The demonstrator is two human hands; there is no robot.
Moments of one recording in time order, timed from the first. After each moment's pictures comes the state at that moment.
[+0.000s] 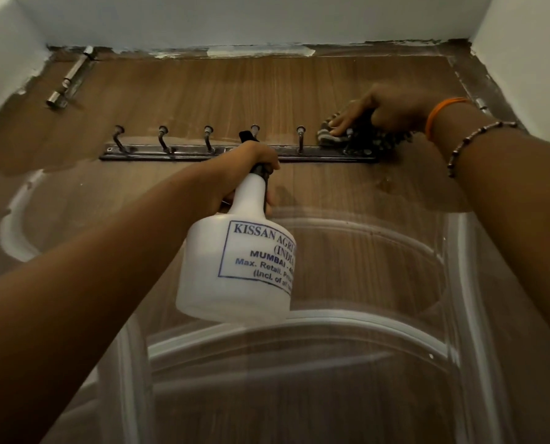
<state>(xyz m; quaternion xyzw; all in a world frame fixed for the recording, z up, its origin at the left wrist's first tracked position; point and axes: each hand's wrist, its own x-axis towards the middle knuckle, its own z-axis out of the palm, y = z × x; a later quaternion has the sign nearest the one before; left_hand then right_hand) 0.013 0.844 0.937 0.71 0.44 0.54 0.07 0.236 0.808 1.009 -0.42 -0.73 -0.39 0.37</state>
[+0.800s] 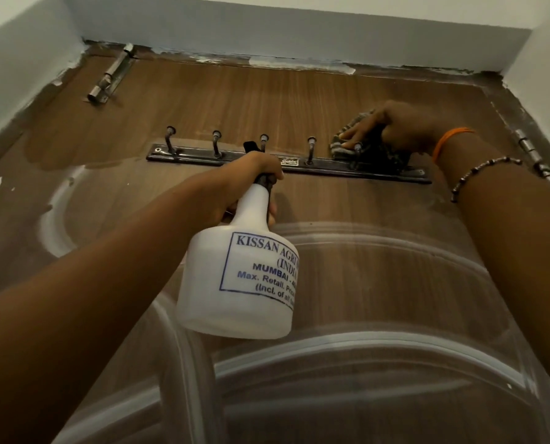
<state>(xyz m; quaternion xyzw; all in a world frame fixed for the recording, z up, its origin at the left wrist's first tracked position) -0.072 0.867 0.926 0.71 0.38 0.57 0.14 0.168 0.819 1.011 -0.41 -0.72 -0.39 0.42</state>
